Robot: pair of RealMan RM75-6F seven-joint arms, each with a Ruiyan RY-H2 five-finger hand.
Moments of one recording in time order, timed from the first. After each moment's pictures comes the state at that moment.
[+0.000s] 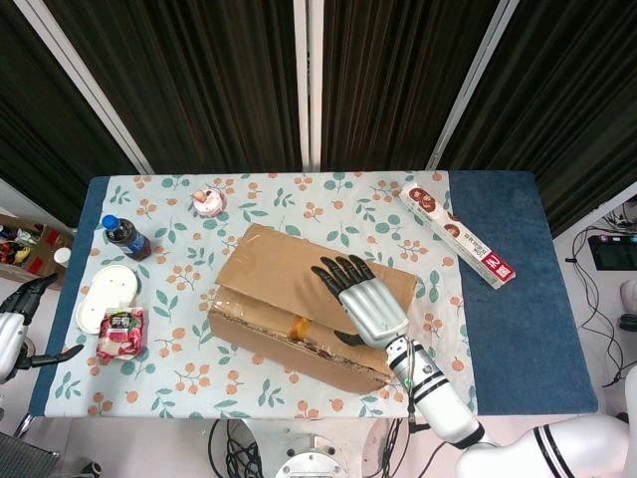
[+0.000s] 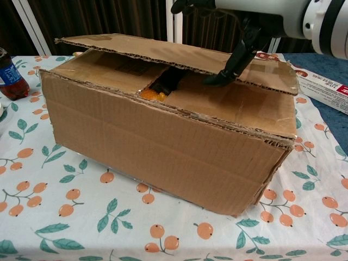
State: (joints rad) left arm -0.15 -1.07 0.00 -1.39 1.56 1.45 -0.50; right arm 0.89 -1.37 0.18 -2.23 -0.79 1.31 -0.75
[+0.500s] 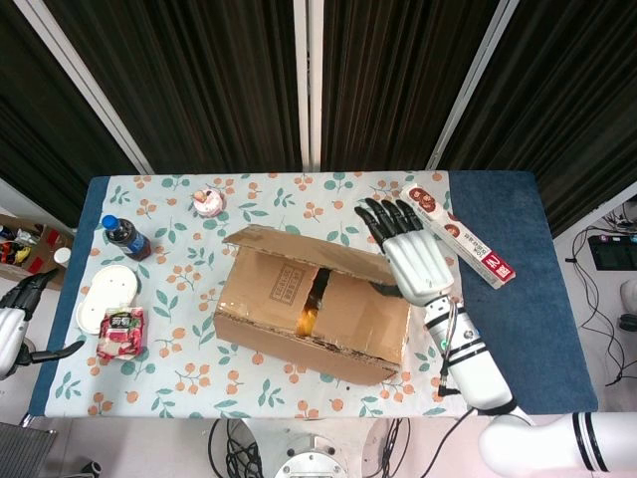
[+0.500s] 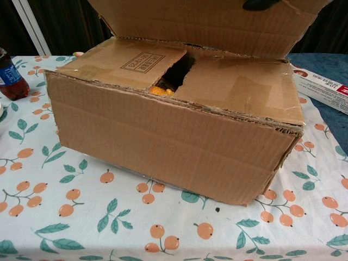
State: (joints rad) left arm -0.16 -1.04 -0.02 -1.43 1.55 1.44 -0.47; right arm 0.86 -1.18 0.29 -2.16 -0.80 1.29 -0.64
